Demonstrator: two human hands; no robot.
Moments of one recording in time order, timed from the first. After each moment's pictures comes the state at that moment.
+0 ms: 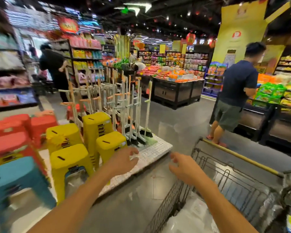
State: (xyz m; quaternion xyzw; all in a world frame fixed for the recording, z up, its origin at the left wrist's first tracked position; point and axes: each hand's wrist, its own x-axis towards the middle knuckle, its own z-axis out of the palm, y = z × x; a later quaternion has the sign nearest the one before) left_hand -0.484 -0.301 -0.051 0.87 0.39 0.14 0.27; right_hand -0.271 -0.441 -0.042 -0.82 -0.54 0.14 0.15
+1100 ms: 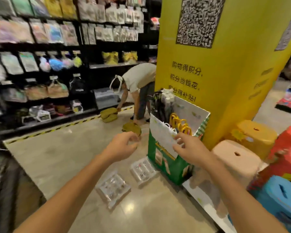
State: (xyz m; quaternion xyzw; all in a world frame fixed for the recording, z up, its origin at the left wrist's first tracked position) left_hand -1.348 -0.544 -0.070 0.28 0.92 0.28 0.06; right_hand -1.239 -0.311 -0.054 -0.14 -0.97 0.21 0.01
